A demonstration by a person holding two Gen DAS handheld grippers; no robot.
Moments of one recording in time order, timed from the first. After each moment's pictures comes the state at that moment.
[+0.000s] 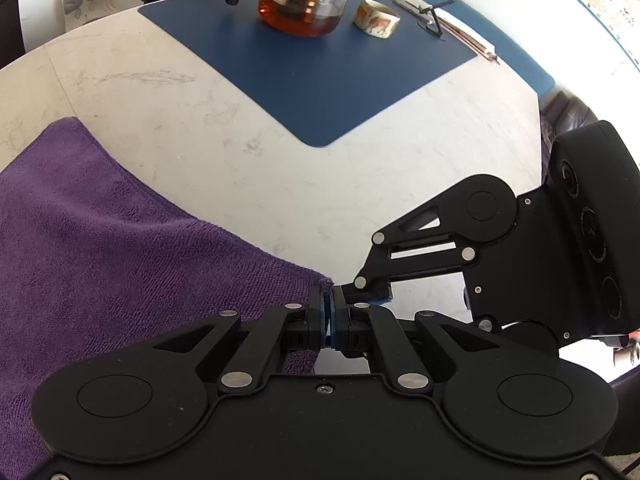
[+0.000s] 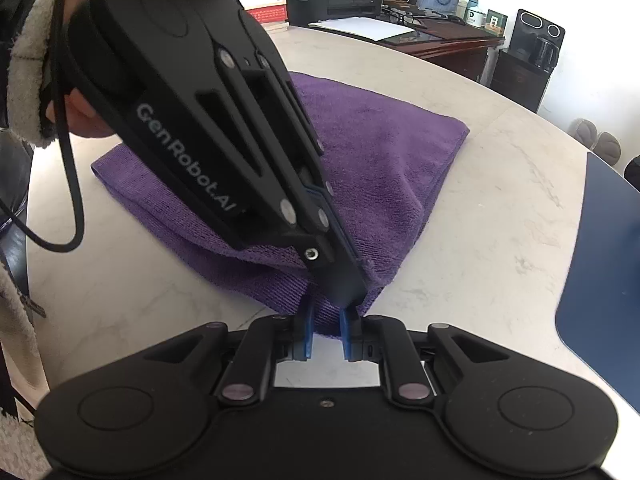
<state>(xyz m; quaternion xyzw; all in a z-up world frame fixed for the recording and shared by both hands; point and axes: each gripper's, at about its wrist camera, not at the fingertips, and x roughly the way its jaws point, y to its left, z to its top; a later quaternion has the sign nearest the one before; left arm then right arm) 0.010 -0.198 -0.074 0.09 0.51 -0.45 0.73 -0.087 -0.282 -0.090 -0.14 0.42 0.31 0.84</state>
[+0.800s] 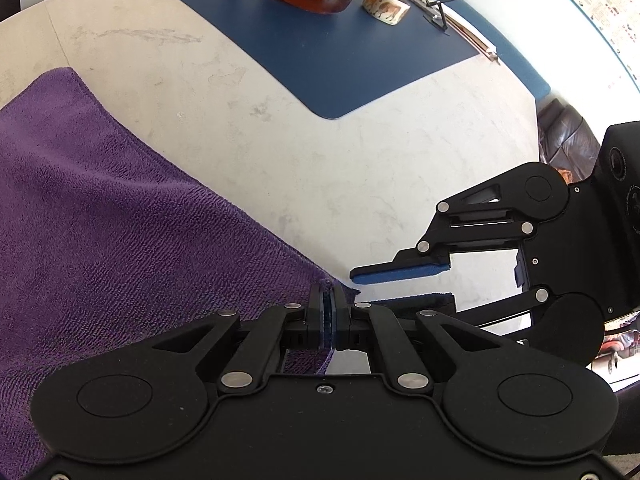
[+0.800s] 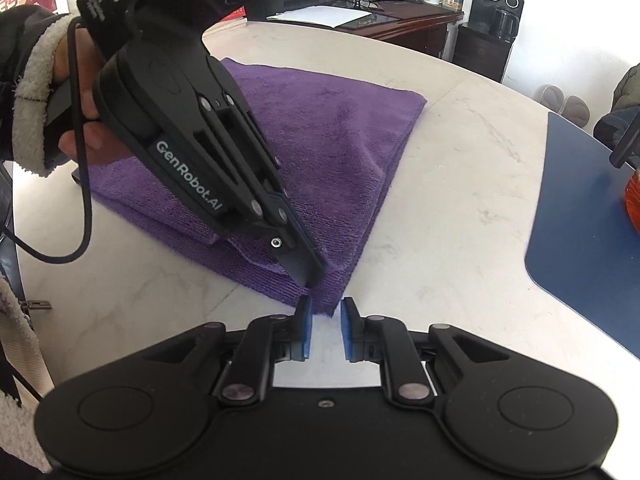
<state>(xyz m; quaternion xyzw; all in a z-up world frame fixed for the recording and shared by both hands) 0.014 -0.194 -0.101 0.07 0.54 -0.46 0.70 -0.097 -0.294 -0.087 -0.12 0.45 0.25 0.85</state>
